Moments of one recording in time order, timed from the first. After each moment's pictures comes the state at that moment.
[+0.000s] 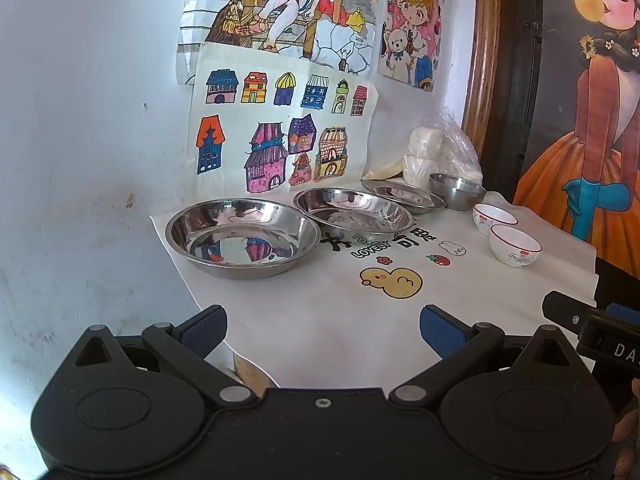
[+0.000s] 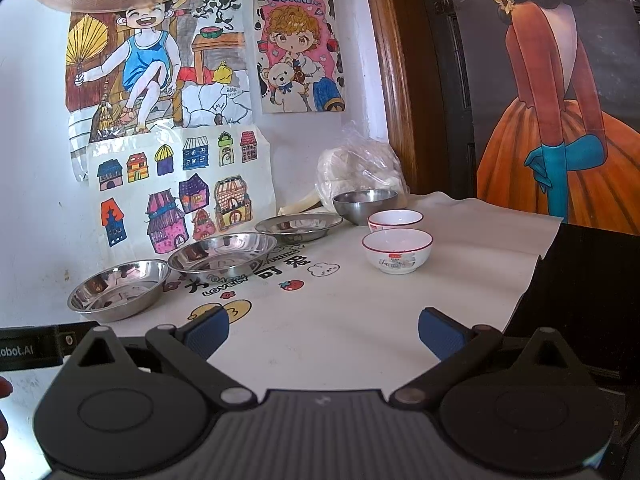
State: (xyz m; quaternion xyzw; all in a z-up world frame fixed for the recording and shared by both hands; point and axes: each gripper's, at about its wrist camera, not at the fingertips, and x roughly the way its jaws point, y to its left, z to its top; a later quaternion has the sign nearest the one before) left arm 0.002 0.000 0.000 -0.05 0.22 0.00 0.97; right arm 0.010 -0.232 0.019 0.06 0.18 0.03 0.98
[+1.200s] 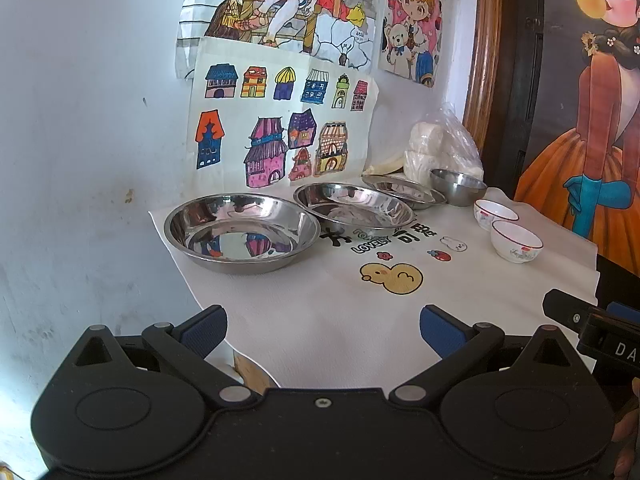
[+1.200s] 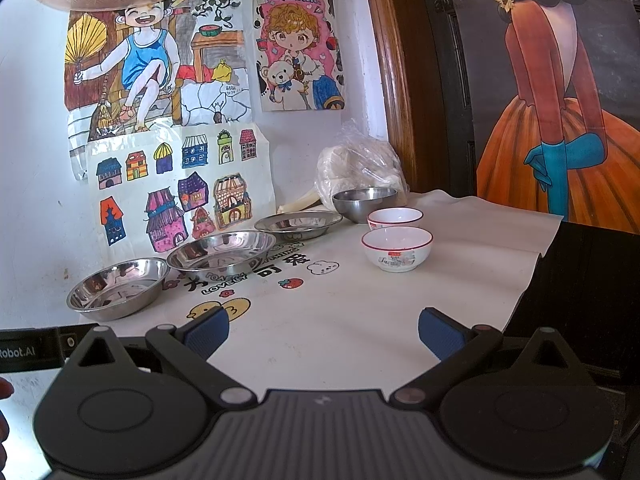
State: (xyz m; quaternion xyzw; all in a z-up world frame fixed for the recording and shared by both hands) left arm 0.004 0.001 -0.005 -0.05 0.23 0.01 0.97; right arm 0.011 -0.231 0.020 0.06 0.18 0.03 0.98
